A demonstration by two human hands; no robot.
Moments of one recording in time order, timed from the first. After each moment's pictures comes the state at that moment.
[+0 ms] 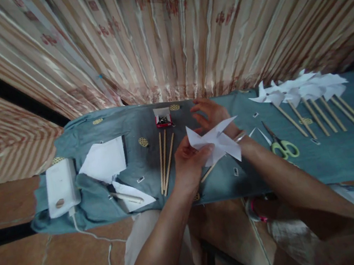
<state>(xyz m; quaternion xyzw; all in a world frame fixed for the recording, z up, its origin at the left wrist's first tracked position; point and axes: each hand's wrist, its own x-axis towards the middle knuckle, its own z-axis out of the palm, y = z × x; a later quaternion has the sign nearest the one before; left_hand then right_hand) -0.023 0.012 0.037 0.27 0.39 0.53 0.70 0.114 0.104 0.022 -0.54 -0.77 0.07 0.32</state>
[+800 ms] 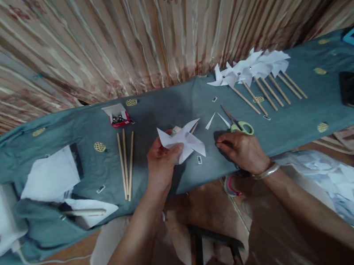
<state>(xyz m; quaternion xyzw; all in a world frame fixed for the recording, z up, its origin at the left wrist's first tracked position) 0.011 0.005 0.013 0.32 0.46 0.48 0.68 0.228 -0.058 -0.011 -0.70 -0.68 0.06 0.22</state>
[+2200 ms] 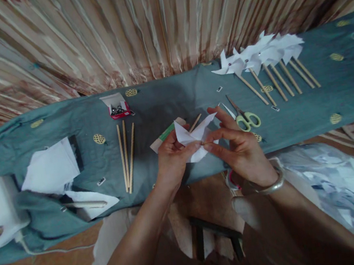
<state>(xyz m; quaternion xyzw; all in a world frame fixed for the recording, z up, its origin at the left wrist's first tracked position) 0.020 -0.010 0.013 0.32 0.41 0.43 0.74 0.169 -0.062 0.027 -0.58 -0.57 0.31 0.49</state>
